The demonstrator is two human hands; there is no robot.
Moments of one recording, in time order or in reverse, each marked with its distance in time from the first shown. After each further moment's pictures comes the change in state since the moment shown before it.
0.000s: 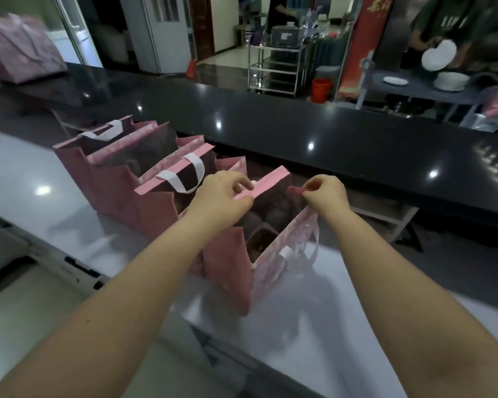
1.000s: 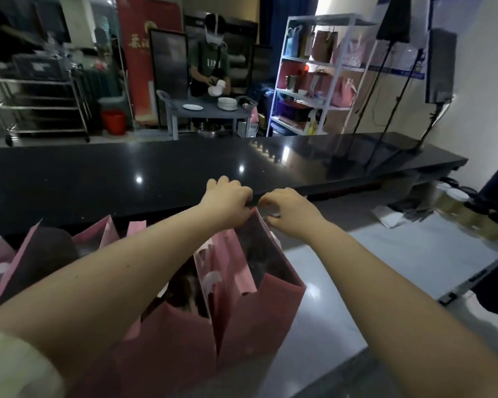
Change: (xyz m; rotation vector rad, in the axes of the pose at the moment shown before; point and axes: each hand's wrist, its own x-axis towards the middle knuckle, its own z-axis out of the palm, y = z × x) left_hand 0.164 -0.005 0.006 0.400 -0.411 0.951; right_hand -0.055 -0.121 0.009 -0.683 0.177 0.106
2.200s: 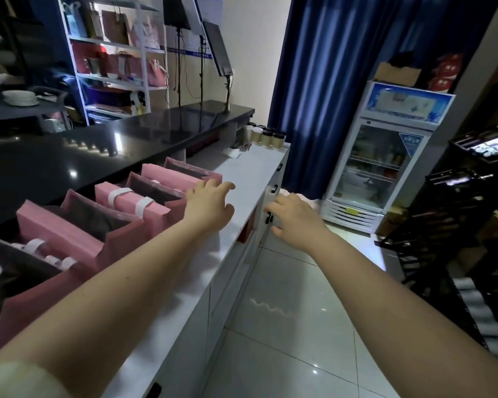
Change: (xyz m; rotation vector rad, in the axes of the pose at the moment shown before) left_hand -0.322 -0.005 -0.052 -0.399 0.131 0.536; right_hand -0.342 -0.355 -0.029 -0.429 0.056 0.756
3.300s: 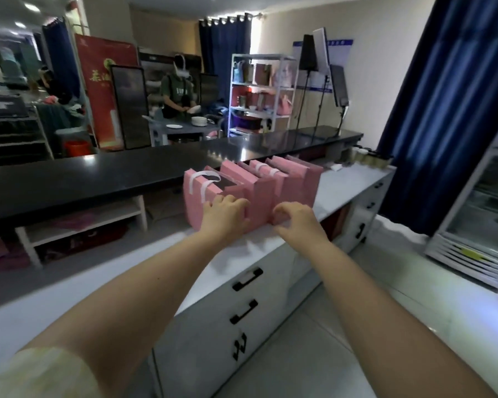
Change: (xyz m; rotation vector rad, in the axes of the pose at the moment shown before) left_hand -0.421 -0.001 -0.186 0.200 0.054 -0.326; right_hand -0.270 -0.246 -0.096 0.657 0.109 -0.187
